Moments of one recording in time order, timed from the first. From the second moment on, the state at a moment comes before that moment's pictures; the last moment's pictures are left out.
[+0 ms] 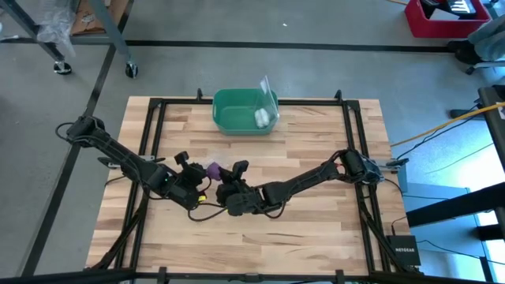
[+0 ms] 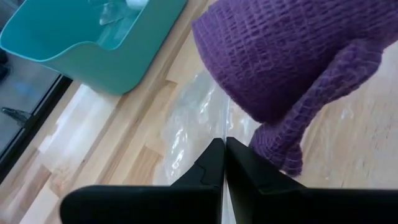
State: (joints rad) left arm -0.51 1.27 0.83 -0.77 -0.82 -0.73; right arm 0.31 2.20 1.69 0.01 1.02 -0.40
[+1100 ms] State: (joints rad) left arm -0.49 1.26 0.83 -0.71 -0.83 -0.70; right arm 0.28 2.20 1.60 0.10 0.92 -0.33
